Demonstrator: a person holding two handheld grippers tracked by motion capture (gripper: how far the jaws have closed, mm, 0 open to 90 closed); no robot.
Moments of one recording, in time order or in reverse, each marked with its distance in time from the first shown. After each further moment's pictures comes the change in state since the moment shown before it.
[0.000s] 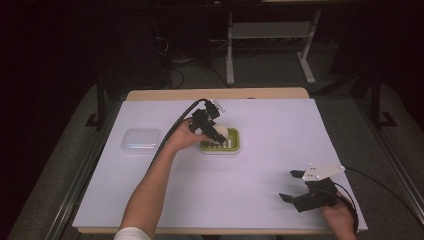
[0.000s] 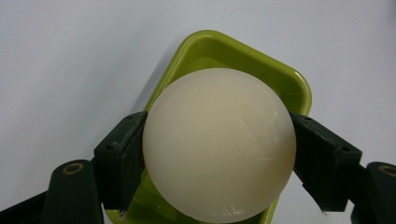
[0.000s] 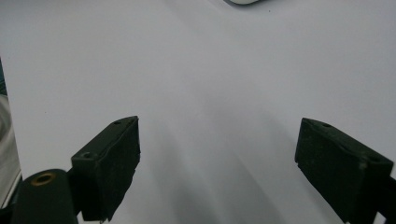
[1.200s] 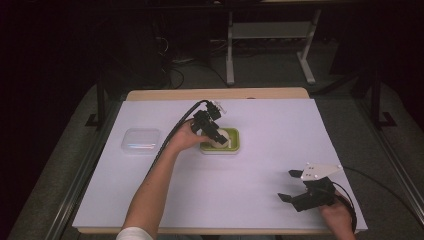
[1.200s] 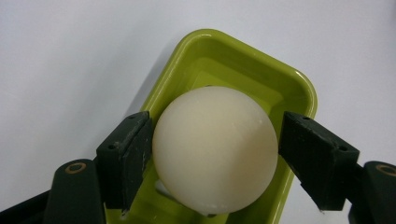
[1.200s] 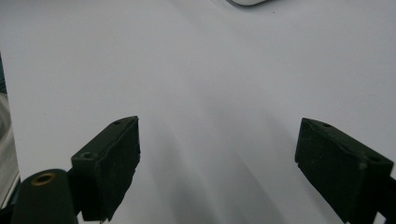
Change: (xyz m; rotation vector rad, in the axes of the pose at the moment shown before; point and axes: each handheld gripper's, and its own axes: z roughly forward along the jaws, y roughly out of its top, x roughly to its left) left arm 0.000 0.000 0.005 0.001 0.006 0.002; right arm -0.001 0.002 0.003 0.001 0.009 -0.014
